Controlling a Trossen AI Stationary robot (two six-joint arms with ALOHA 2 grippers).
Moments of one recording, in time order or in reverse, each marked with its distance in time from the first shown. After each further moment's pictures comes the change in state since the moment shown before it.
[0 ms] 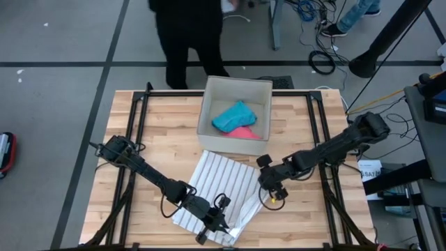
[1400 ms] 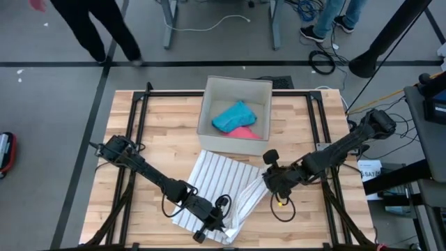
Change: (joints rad) left arm 0.007 0.000 0.000 -0.135 0.053 -0.066; right arm 0.136 -0.098 0.121 -0.252 0.345 -0.006
